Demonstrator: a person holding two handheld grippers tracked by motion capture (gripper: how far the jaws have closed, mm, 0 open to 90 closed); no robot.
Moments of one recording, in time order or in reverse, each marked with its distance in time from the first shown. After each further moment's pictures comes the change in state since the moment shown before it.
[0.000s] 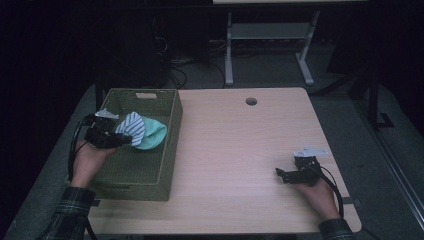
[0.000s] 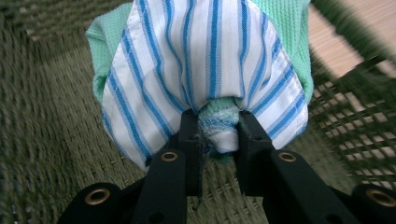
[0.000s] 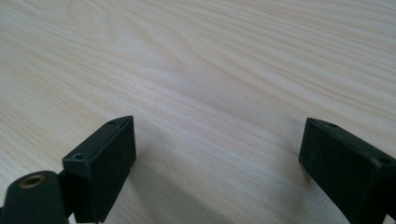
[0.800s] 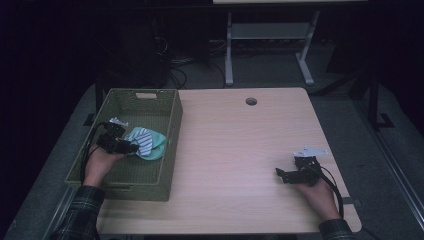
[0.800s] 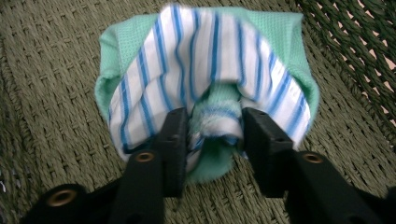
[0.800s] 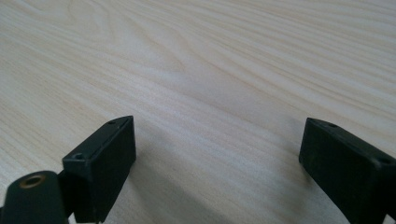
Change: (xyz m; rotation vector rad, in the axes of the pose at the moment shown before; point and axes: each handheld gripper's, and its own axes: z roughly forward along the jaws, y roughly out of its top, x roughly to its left) left arm 0.008 -0.014 0.046 0.096 -0.002 -0.026; right arm 0.000 0.000 0.000 -0.001 0.000 0.003
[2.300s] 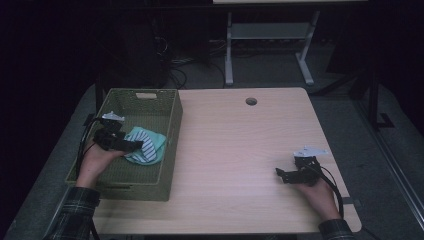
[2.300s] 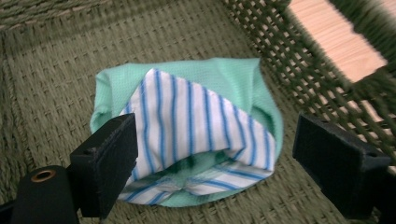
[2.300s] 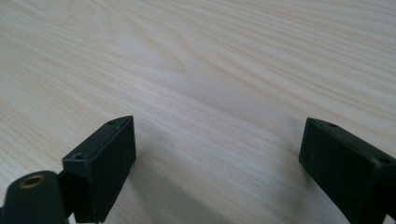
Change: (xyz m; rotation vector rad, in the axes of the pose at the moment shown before) left arm -0.013 0.012 -0.031 -0.126 -0.053 0.005; right arm 0.000 0.000 0.000 0.001 0.000 -0.001
